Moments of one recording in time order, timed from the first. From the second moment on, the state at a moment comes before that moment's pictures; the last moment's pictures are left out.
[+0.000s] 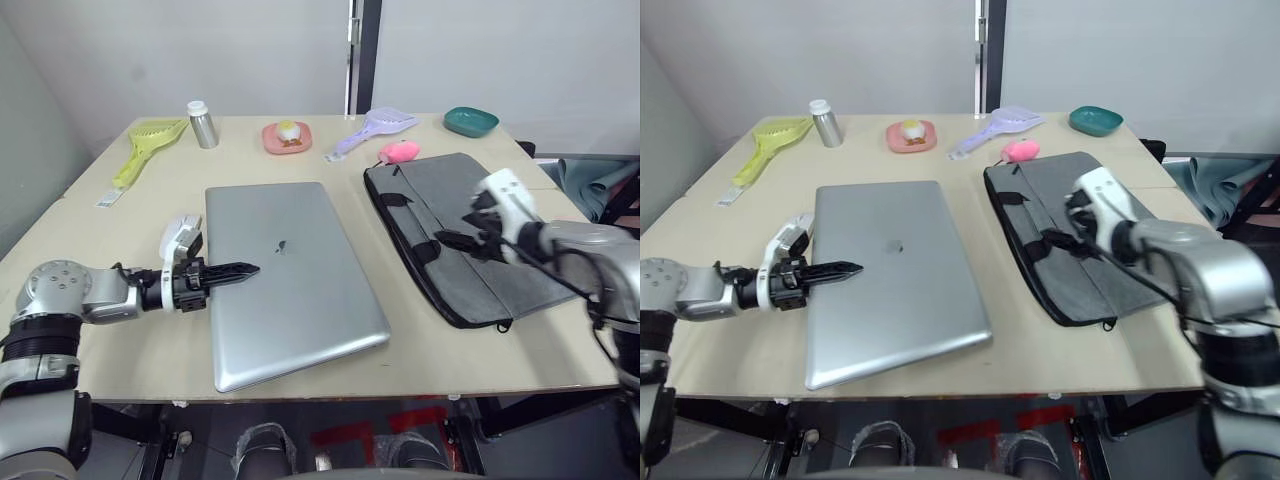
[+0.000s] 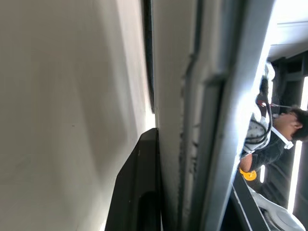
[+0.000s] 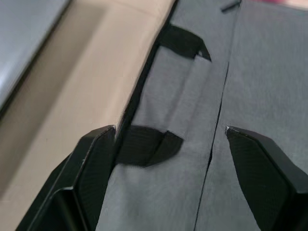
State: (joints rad) left arm -0.53 0.75 0.25 0.47 -1.41 1.60 -0.56; right arm -0.53 -0.71 -0.05 -0.33 0.43 1.24 0.50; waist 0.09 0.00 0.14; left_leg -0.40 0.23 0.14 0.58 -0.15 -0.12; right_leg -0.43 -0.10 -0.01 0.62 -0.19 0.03
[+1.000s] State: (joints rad) left arm -0.60 0.60 0.32 0.45 -1.33 1.61 -0.49; right arm -0.55 -0.61 0.06 -0.15 0.29 1.10 0.48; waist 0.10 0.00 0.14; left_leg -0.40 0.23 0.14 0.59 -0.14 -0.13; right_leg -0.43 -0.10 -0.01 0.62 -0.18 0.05
